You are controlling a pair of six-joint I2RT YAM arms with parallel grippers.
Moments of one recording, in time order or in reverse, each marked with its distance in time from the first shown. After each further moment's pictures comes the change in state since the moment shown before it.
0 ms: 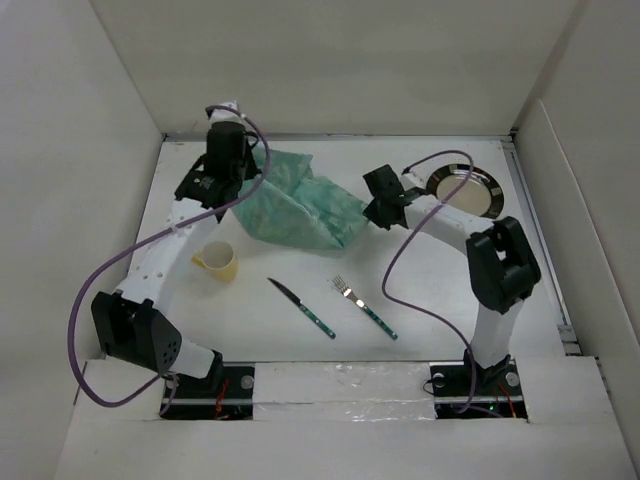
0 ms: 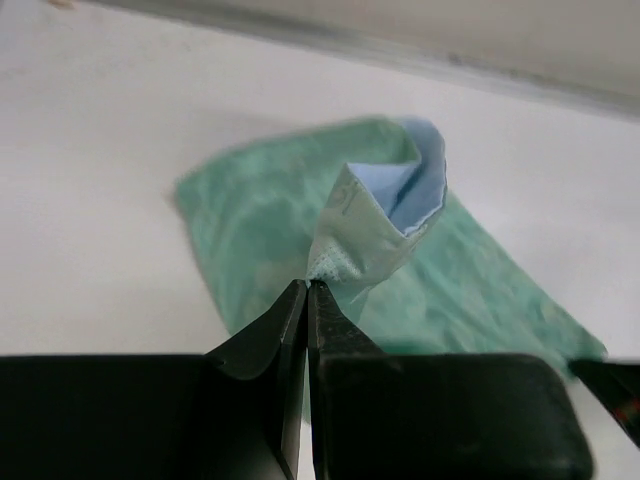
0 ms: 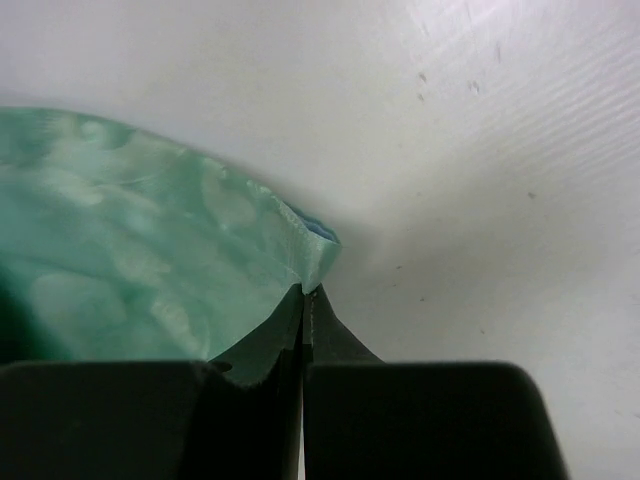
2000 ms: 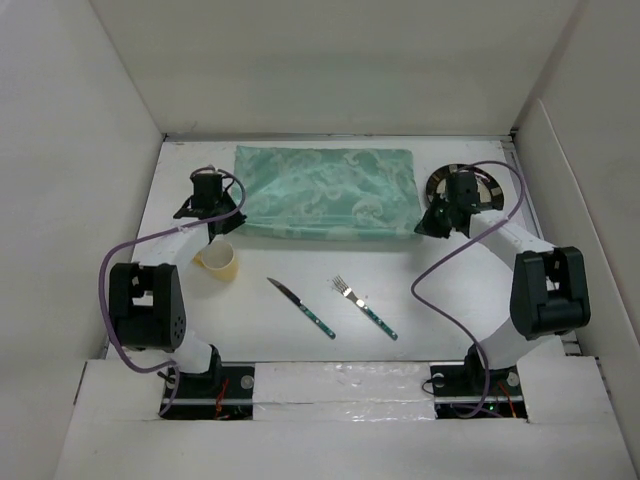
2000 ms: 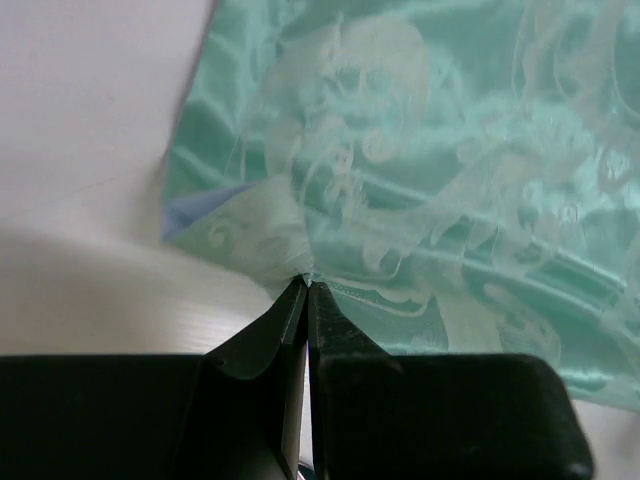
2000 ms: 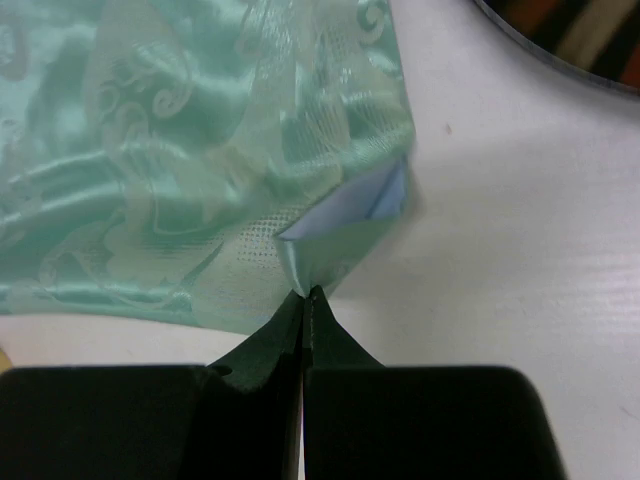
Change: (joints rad) left arm 0.313 0.080 -0.396 0.190 0.341 -0.228; right arm -0.399 -0.337 -0.298 0.087 -0.512 -0.579
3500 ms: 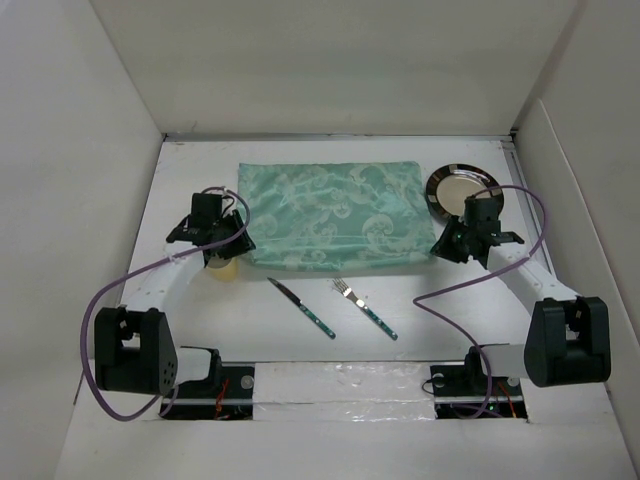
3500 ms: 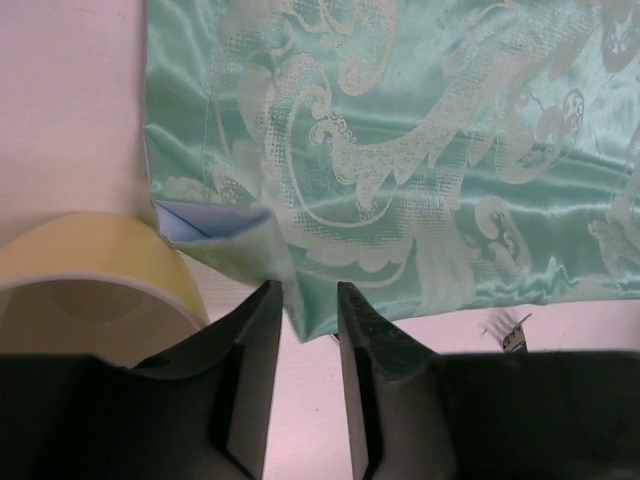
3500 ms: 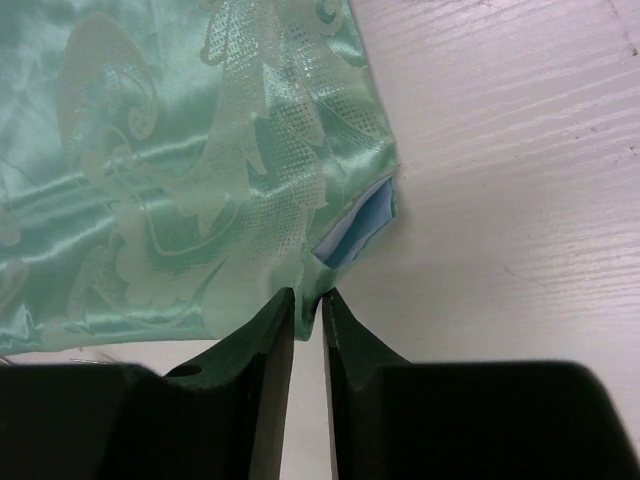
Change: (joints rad) left arm -0.039 -0.211 -0.135 -0.212 0.156 0.108; right arm -0.068 -0.280 -0.276 -0.042 0.018 -0.055
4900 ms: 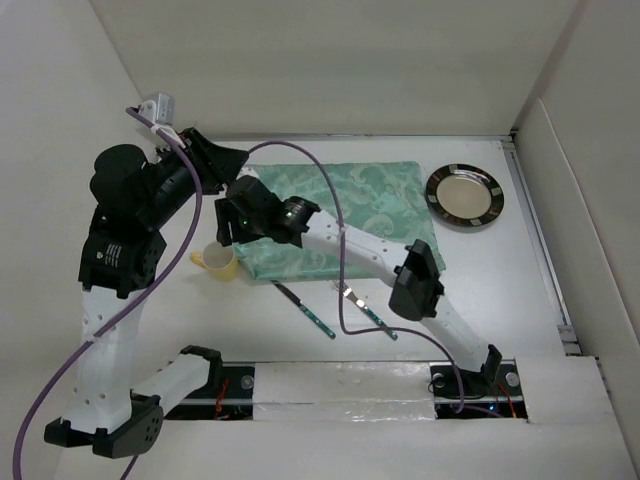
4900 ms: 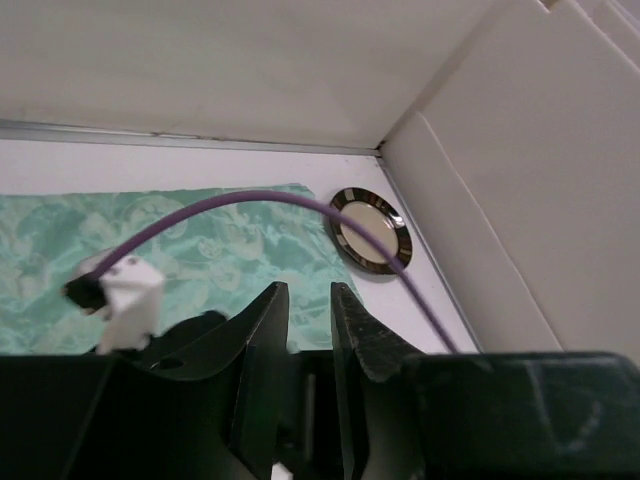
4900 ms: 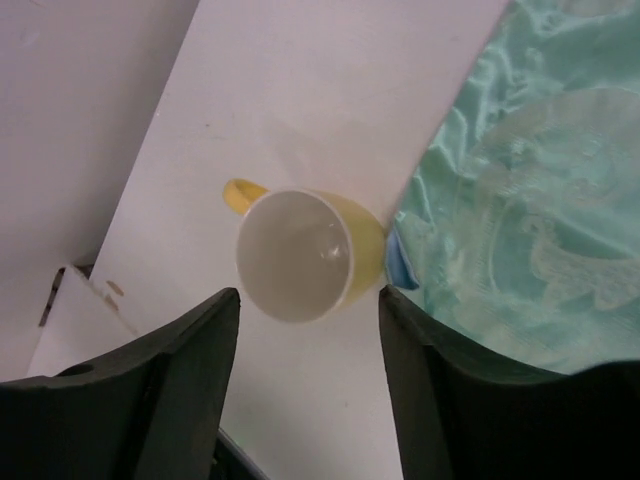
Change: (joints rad) left arm -0.100 -0.278 0.735 -0.157 0.128 -0.049; right arm 0.999 1.005 1.552 -0.239 0.259 0.113
